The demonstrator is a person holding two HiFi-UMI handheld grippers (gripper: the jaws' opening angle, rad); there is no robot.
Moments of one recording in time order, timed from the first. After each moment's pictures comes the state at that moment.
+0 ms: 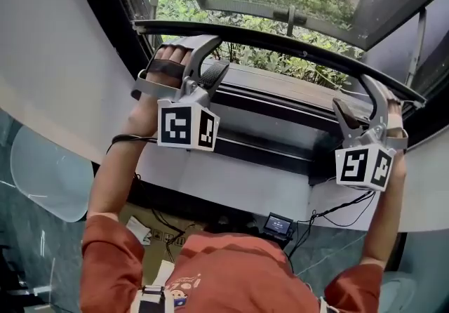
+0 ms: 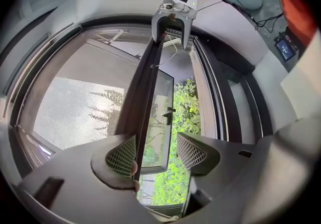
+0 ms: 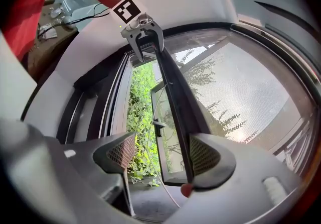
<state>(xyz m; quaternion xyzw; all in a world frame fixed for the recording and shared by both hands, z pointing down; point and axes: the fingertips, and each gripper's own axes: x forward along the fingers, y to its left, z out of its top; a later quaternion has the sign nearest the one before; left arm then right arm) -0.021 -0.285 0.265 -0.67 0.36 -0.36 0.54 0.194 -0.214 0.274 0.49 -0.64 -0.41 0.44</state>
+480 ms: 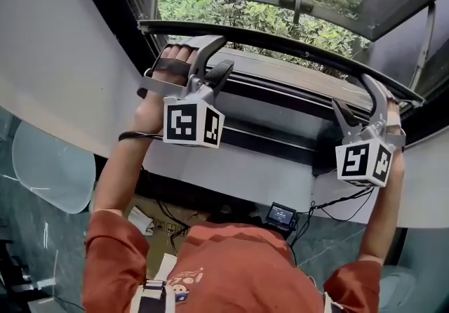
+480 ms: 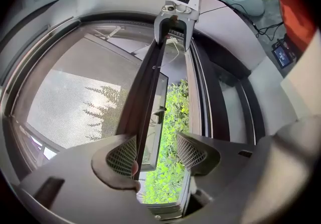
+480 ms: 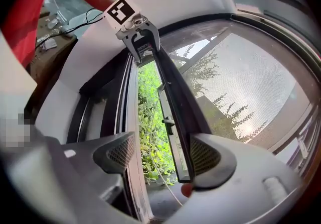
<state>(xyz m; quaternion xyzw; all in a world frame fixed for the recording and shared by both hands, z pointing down) -0.024 -0.284 0.294 -0.69 0.35 -0.37 0.51 0.190 -0.216 0.303 0.48 -0.67 -0.36 0.44</state>
